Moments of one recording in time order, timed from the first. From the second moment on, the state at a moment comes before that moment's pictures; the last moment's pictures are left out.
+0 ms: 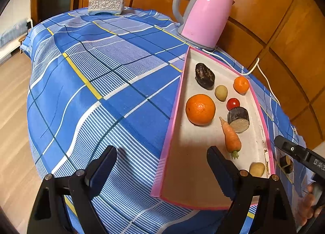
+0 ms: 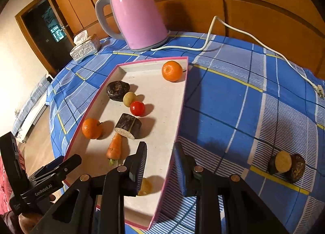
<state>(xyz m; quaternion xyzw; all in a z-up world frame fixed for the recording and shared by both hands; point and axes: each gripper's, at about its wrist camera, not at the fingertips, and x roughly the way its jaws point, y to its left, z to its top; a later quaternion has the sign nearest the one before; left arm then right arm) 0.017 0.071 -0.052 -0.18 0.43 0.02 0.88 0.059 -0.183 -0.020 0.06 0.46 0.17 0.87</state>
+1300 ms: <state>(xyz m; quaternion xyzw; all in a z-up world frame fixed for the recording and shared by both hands) 0.018 0.060 -0.050 -0.16 0.44 0.02 0.89 0.006 -0.358 -0.030 0.17 0.43 -0.08 0.88</state>
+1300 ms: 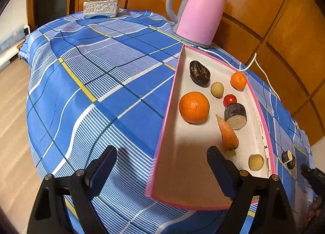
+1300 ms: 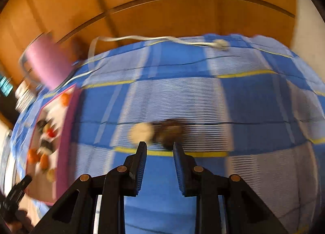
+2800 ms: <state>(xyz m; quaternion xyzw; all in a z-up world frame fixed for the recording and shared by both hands) 0.019 0.032 -0.012 -0.09 0.39 -0.01 0.91 -0.039 -0.456 -0.078 0.18 0.37 -0.38 0.83</state>
